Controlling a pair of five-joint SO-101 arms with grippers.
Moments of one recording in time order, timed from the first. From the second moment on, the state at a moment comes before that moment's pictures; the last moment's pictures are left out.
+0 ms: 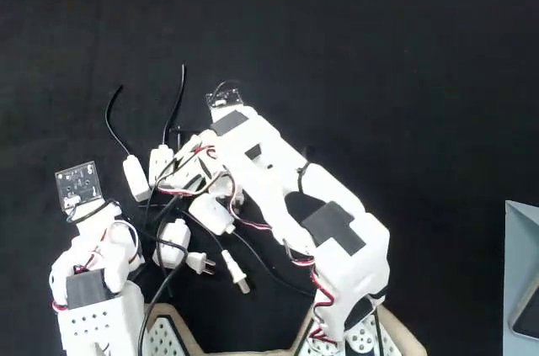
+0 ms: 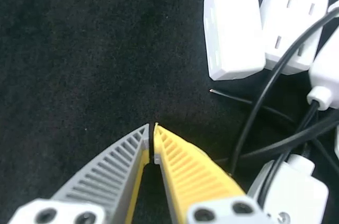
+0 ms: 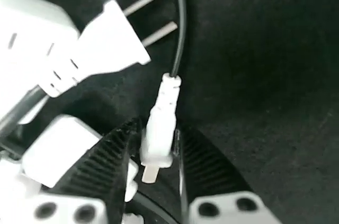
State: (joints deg) left arm -19.8 -103.8 96.6 72.8 3.8; right arm -36.2 19.5 11.3 73.7 -23.7
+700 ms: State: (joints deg) left arm -19.8 -103.8 96.6 72.8 3.8; right arm -25.8 18.9 10.9 82.6 -1.8
